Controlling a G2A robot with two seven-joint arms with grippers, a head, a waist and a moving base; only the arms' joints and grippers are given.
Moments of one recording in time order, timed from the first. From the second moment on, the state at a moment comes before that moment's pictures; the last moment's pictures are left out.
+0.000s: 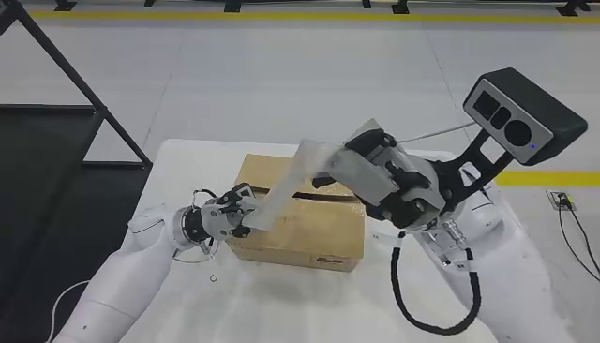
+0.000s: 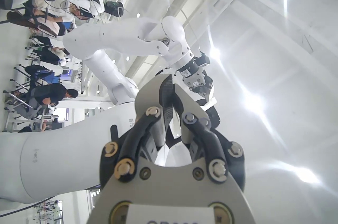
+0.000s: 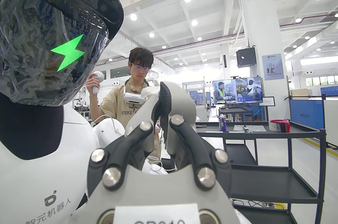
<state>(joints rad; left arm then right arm) 0.66 -1.02 -0.98 -1.20 -1.26 0.36 -1.34 -0.49 -1.25 1.03 -1.78 0.13 -0.90 0.30</state>
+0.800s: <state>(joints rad) 0.83 -0.97 -1.31 -1.43 -1.18 0.20 -1.07 -0.53 -1.25 1.10 -1.64 0.19 -0.96 0.40</state>
